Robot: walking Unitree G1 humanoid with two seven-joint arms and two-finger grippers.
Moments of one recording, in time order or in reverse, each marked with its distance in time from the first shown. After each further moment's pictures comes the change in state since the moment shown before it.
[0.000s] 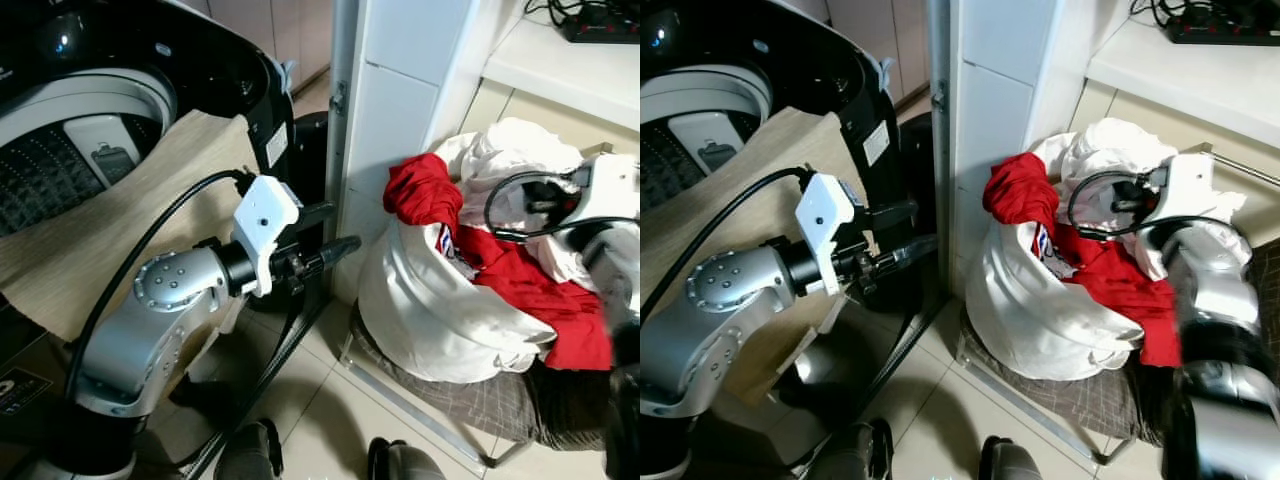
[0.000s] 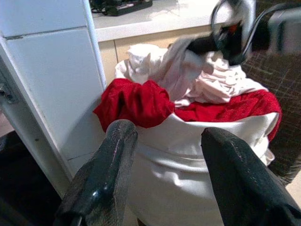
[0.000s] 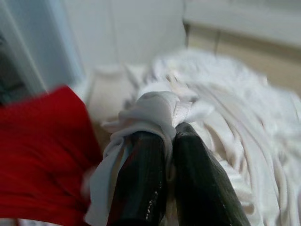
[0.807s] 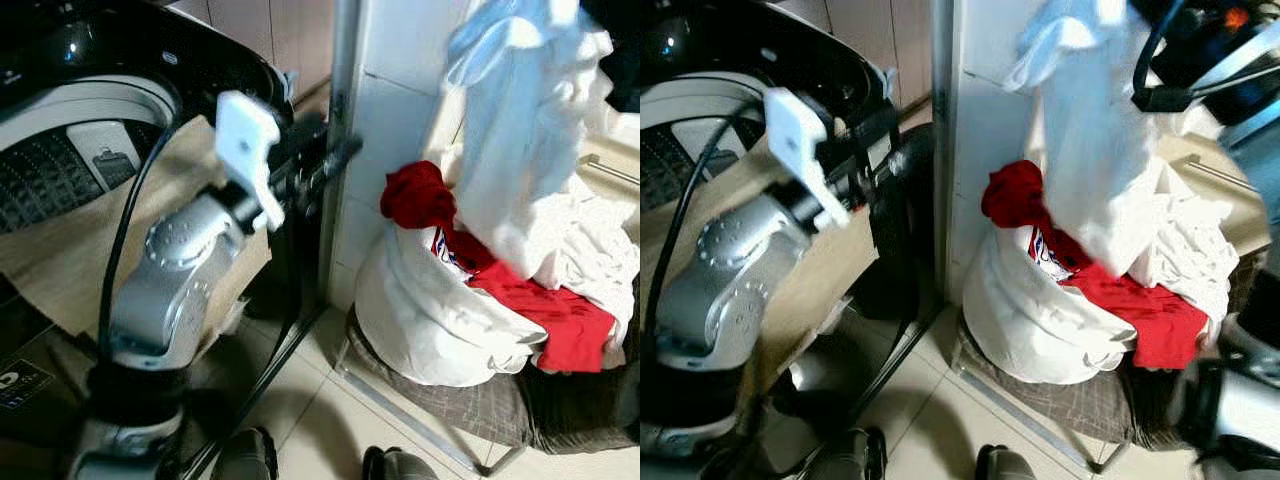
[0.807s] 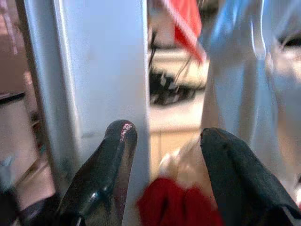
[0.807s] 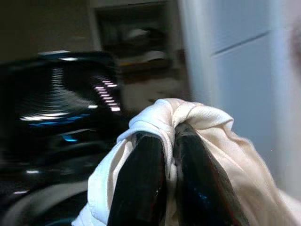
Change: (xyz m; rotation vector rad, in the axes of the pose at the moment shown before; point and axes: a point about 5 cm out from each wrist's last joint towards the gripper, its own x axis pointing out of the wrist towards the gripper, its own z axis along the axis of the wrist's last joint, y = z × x) left arm 0.022 0.023 0.053 -0.076 -0.367 0.179; right arm -0.052 0.081 0.169 0.257 -0.468 0.629
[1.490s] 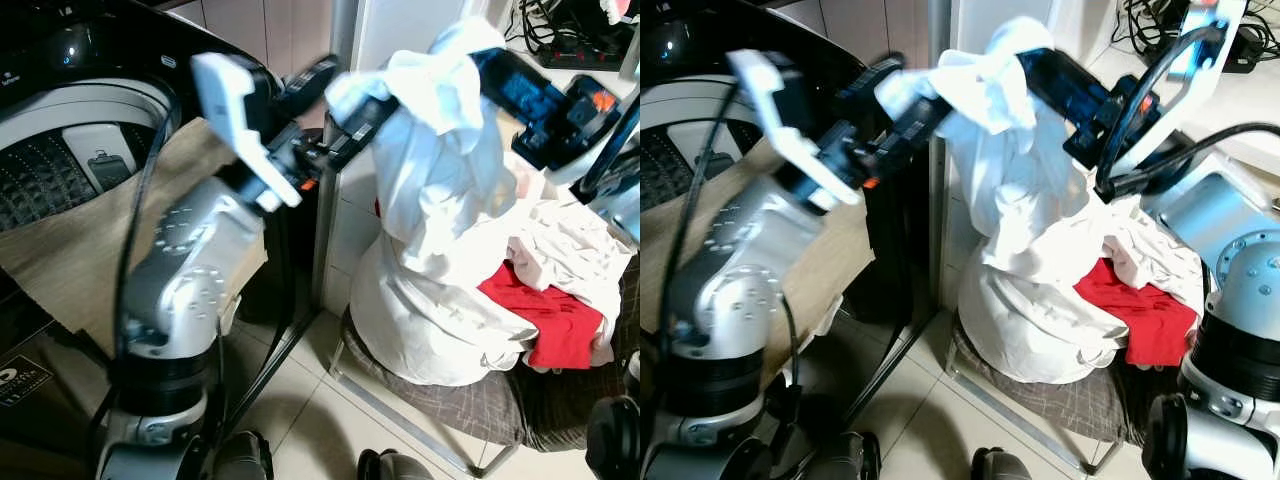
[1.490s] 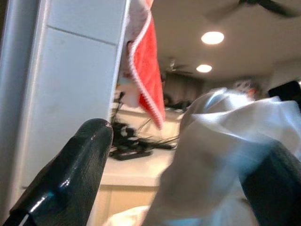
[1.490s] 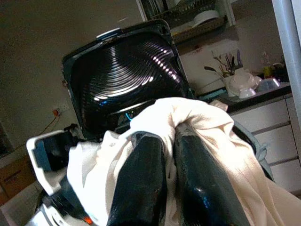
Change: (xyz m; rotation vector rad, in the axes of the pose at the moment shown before) left arm 0.004 -0.007 0.022 -0.208 -0.203 -0.090; right arm -0.008 0.028 -0.047 0.247 0.126 0.157
